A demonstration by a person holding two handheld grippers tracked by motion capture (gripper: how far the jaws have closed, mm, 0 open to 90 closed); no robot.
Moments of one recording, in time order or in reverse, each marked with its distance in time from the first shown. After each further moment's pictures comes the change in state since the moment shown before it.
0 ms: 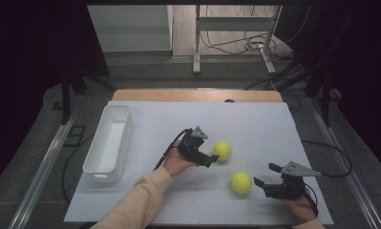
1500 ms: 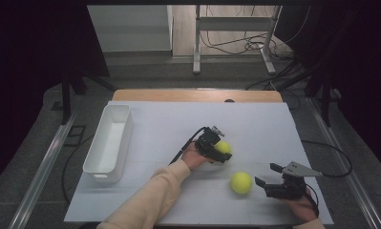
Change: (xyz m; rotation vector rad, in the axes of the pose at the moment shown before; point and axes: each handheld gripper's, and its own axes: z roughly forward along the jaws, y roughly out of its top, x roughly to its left) left arm 0.001 0.025 0.060 0.105 -0.072 -0.009; right arm -0.001 -0.001 -0.002 0.002 -0.014 -0.001
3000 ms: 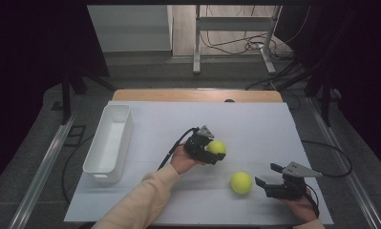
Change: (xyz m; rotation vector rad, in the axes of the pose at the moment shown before) left arm -0.015 -0.018 -0.052 -0.122 -0.002 0.030; right arm 0.001 0.000 -0.001 0.001 -0.008 -0.004
